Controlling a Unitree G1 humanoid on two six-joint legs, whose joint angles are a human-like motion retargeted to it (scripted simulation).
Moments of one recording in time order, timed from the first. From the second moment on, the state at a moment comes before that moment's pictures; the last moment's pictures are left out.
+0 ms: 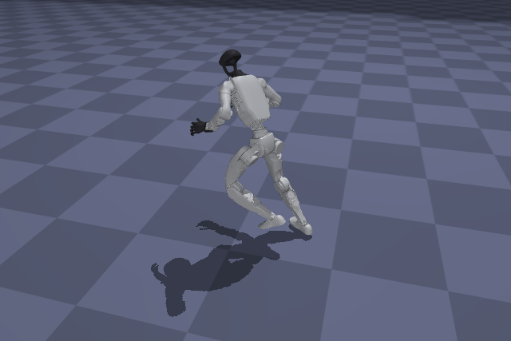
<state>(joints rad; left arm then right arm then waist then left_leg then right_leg) 0.22 0.64 -0.11 -0.23 -0.11 -0.30 0.53 -0.19 -0.90 0.09 -0.23 0.24 -0.30 -0.37 -0.03 0.12 0.38 -0.74 0.03 0.29 1.51 -0.56 0.12 -0.23 -0.29 -0.23 0.58 -0.58 0.12</state>
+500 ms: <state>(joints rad) -0.68 0.39 -0.21 -0.09 -0.04 -0.25 0.65 0.27 -0.56 0.22 -0.27 0.19 -0.35 -0.39 -0.06 0.02 0.42 -0.30 -0.01 0.09 0.45 -0.64 0.12 -0.53 -0.11 -0.14 1.15 -0.38 0.08</state>
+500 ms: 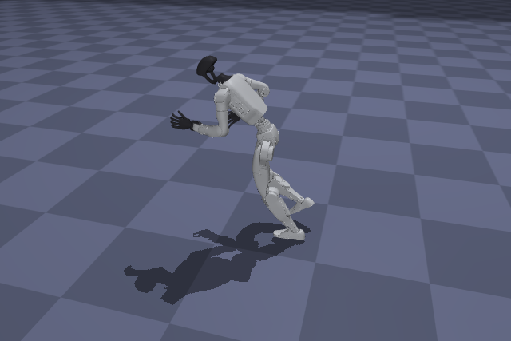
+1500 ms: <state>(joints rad) -1.37 0.52 -0.18 -0.14 0.08 -0.31 0.81 0.23 -0.66 0.31 0.07 -0.19 -0.32 -0.60 -0.24 0.12 0.52 -0.20 0.04 0.08 0.05 0.02 -0.13 -0.70 -0.03 -0.20 0.15 -0.26 0.12</state>
